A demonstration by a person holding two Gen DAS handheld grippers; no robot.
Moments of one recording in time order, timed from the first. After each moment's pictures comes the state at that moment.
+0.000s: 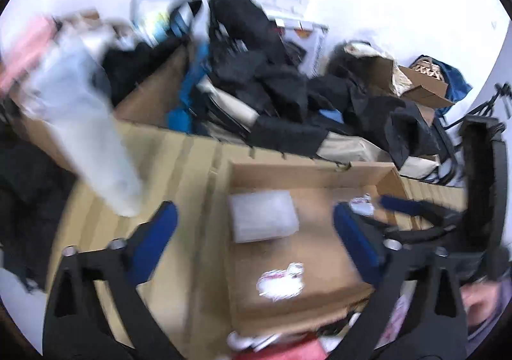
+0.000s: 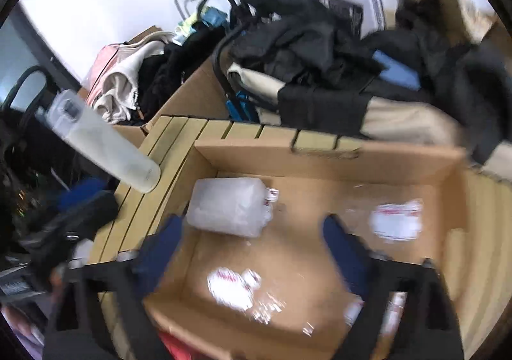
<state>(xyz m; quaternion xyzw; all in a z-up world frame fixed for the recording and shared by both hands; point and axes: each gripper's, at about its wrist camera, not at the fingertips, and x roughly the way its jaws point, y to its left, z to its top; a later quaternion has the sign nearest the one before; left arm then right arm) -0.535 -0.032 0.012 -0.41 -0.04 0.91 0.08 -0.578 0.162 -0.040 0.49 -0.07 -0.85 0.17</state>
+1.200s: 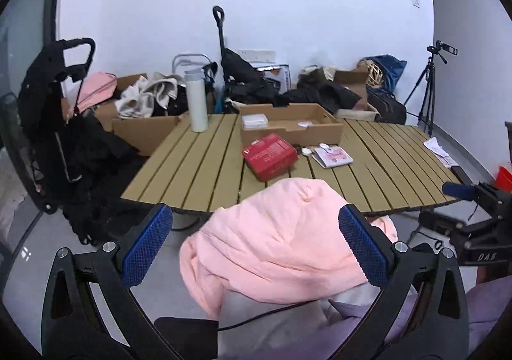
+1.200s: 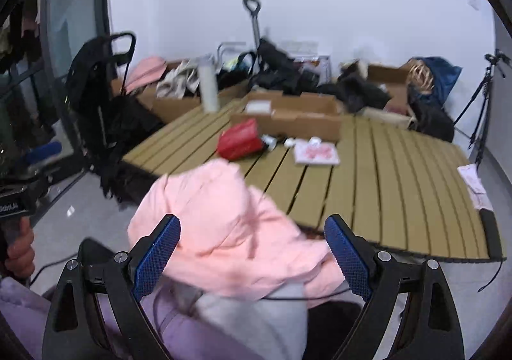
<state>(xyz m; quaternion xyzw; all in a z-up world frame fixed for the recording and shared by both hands) -0.015 -0.060 0.039 -0.26 0.01 0.96 0.08 -0.013 0.166 0.007 0.33 0.02 -0.94 0.11</state>
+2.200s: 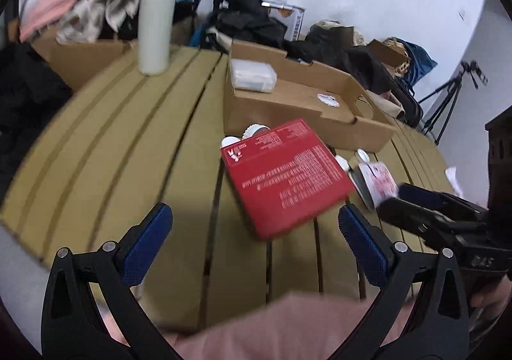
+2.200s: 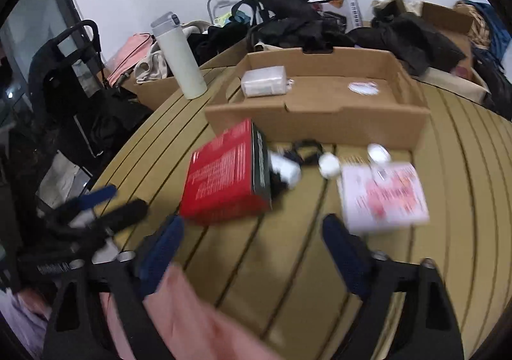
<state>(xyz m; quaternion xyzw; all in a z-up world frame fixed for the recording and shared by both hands) -0.308 -0.058 -0.090 -0.41 -0.11 0.89 0.13 -0.317 0.140 -0.075 0.44 -0.05 -0.88 0.16</state>
